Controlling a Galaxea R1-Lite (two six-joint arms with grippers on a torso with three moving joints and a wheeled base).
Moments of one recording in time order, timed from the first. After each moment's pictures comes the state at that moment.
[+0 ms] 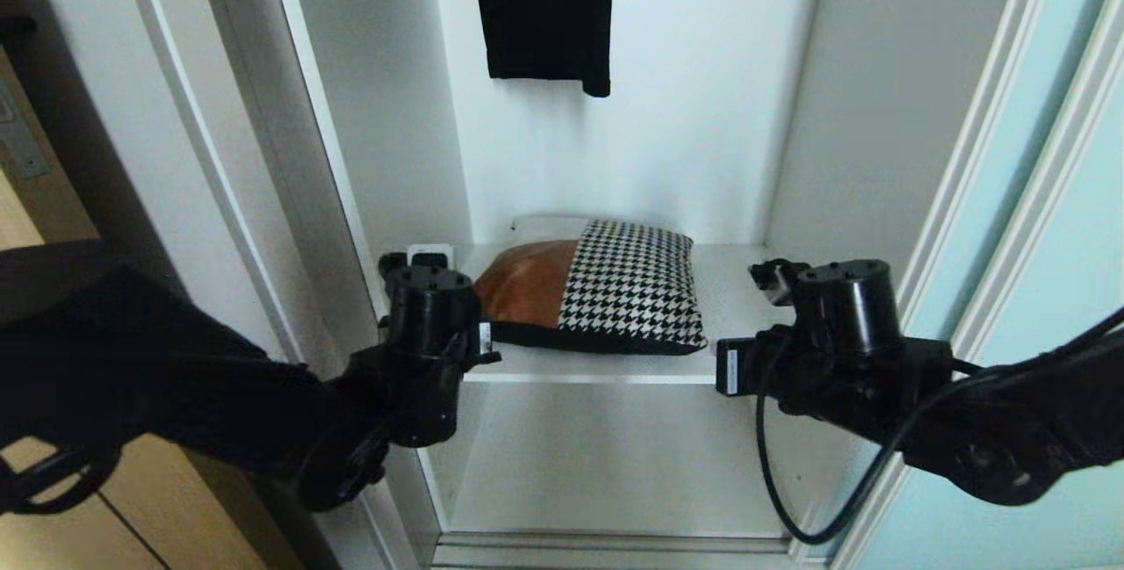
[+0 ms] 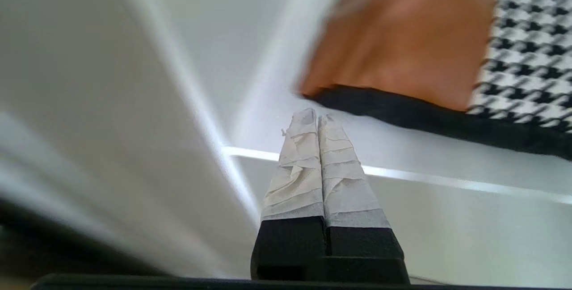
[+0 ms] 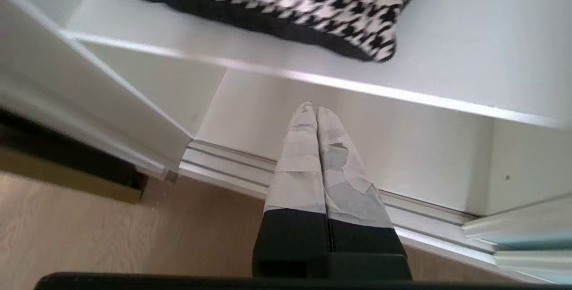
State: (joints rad) left arm -0.53 1.98 -0.84 -0.87 0.70 -0.10; right arm 0.52 1.85 -0.83 -0.62 -0.16 0.28
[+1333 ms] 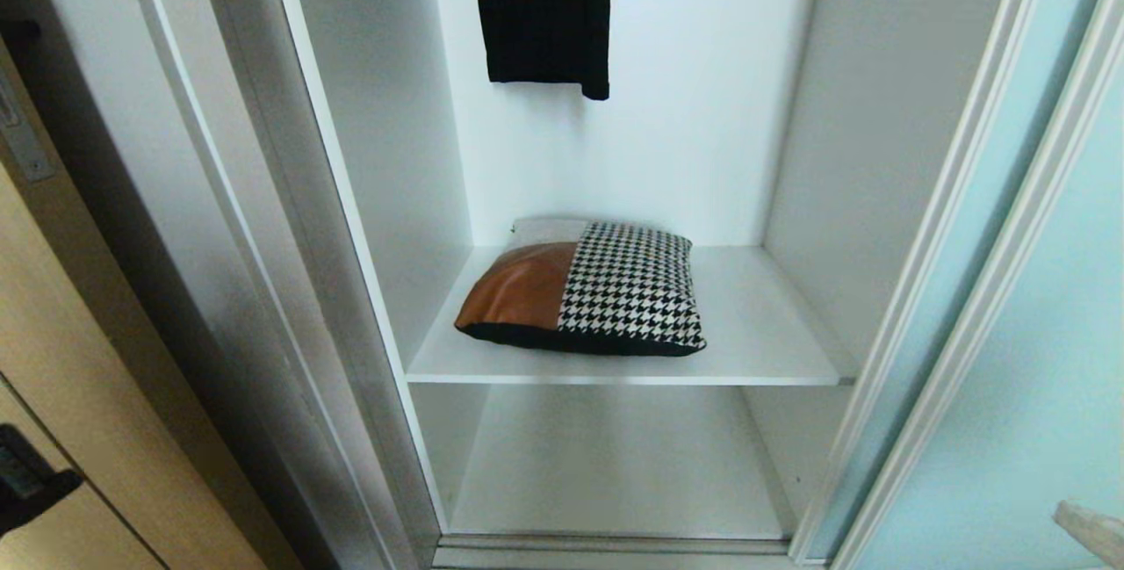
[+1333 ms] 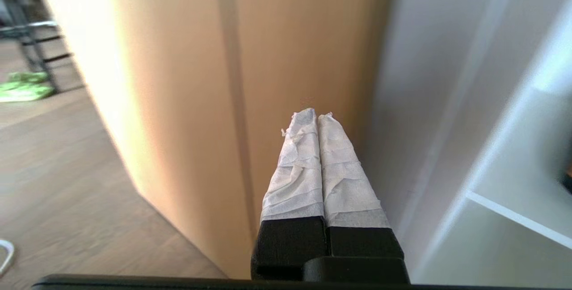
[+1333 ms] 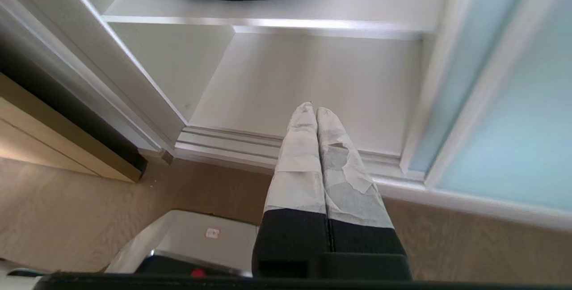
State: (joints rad) left arm -0.22 0.92 -0.16 -0.79 0.87 0.00; right arm 0.61 0.65 -0.34 -0.04 -0.34 0.33
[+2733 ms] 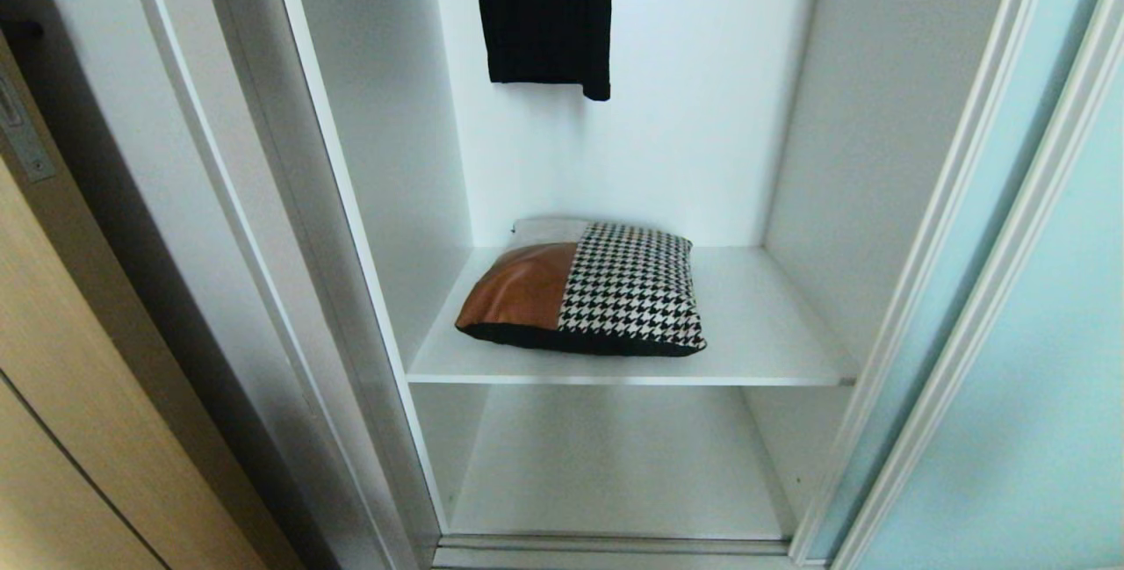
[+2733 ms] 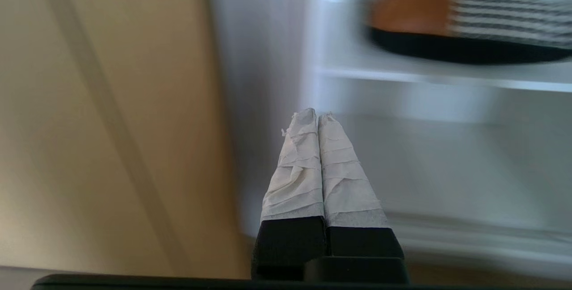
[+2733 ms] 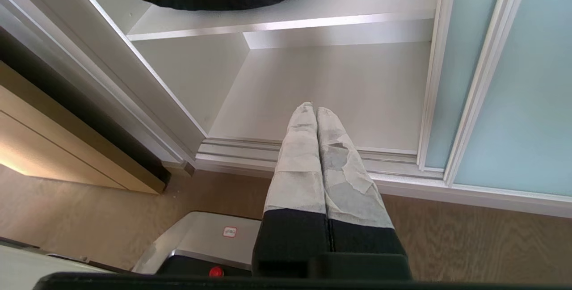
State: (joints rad) left arm 0.00 0.00 -0.03 0.01 0.02 -0.05; right arm 0.58 0.38 -0.28 0.10 -0.30 0.38
